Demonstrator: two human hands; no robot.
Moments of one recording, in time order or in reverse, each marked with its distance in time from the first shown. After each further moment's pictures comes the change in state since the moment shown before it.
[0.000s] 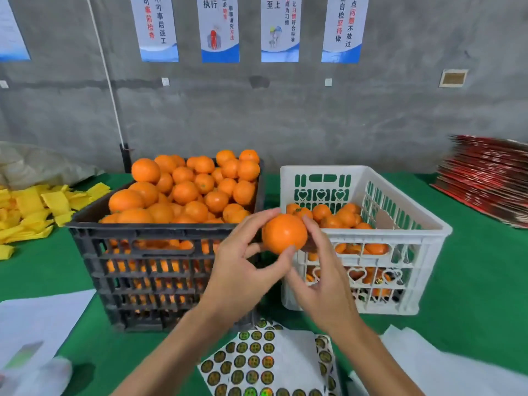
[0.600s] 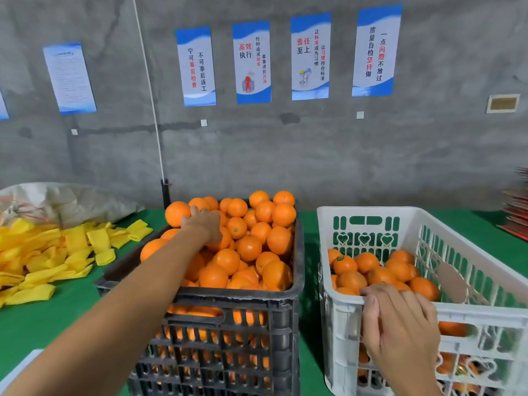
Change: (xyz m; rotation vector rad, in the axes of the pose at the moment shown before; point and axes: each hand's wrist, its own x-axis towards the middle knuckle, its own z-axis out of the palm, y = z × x) left_hand 0.216 -0.141 -0.159 1.571 -0.410 -0.740; right_hand 0.029 0.095 0.007 -0.783 0.334 -0.217
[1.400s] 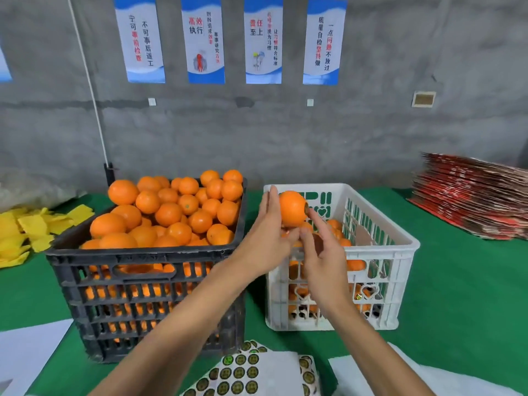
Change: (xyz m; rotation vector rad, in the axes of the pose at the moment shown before) left_hand -0.225 0.171 -0.013 -1.136 0.075 0.671; right_hand 0.050 -0.037 -0.081 0.825 -0.275 0.647
